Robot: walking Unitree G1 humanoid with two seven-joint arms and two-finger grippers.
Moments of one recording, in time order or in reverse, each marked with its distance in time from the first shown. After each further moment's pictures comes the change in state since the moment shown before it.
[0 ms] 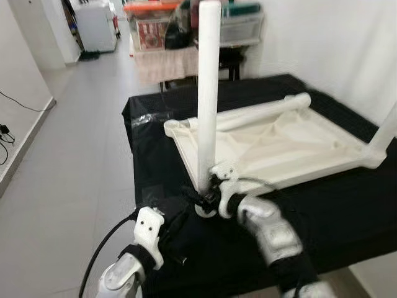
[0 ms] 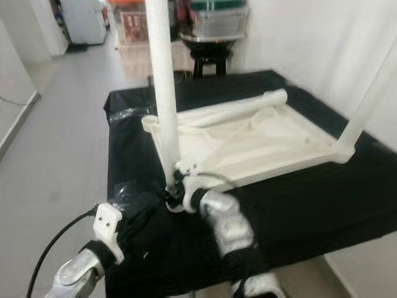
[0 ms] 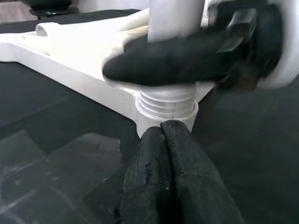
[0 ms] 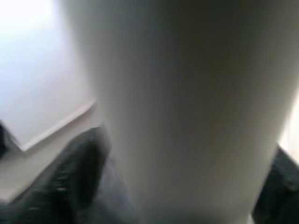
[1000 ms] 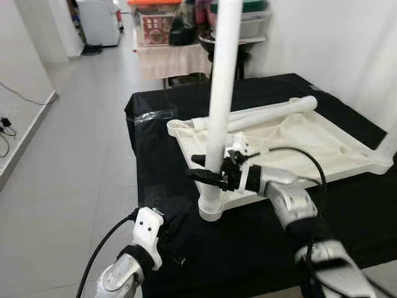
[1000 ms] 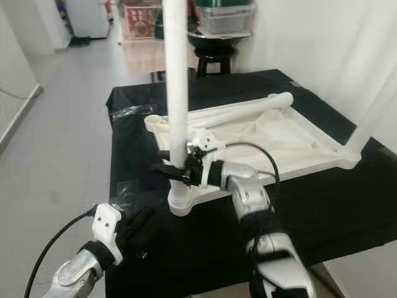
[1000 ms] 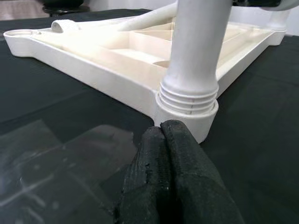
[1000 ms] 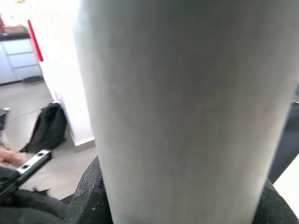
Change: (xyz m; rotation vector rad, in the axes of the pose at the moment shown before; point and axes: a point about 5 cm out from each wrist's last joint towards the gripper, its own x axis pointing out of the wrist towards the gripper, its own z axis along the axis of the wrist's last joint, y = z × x) left arm -0.001 -0.001 -0.002 -0.003 0.009 0.010; right arm -0.016 -0.034 0.026 -0.053 -0.066 0.223
